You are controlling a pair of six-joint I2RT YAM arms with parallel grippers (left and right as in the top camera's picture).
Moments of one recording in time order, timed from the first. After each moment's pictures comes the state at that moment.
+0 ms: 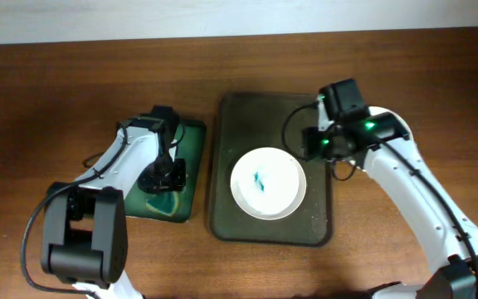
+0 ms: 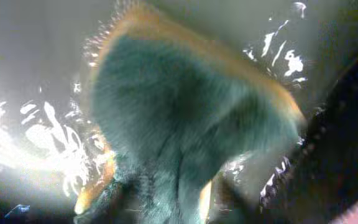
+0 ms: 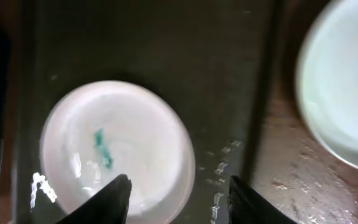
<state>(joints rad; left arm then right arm) -0.19 1.87 1.24 -1.06 0.00 -0.23 0.24 1.54 1.26 -0.91 -0.07 0.29</state>
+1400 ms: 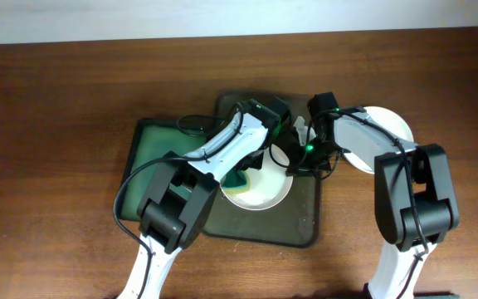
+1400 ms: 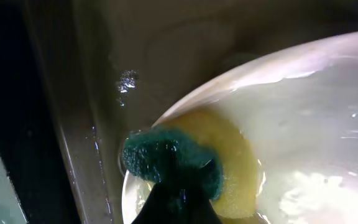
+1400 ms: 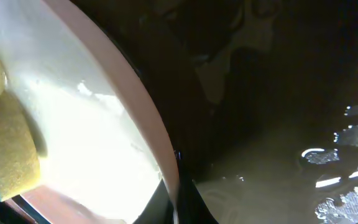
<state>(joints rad) -0.66 2.31 1.82 -1.20 -0.33 -0.51 0.18 2.03 1.28 -0.84 -0.47 0.13</state>
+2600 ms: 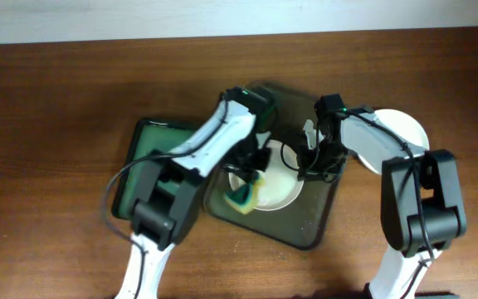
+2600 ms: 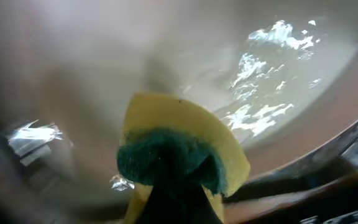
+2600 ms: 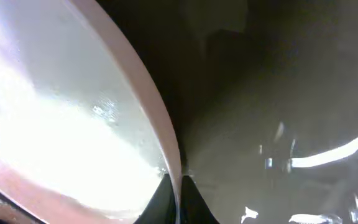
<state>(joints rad) -0.59 2.26 1.89 -1.39 0.25 -0.25 0.16 1.97 1.25 -0.92 -0.37 0.13</state>
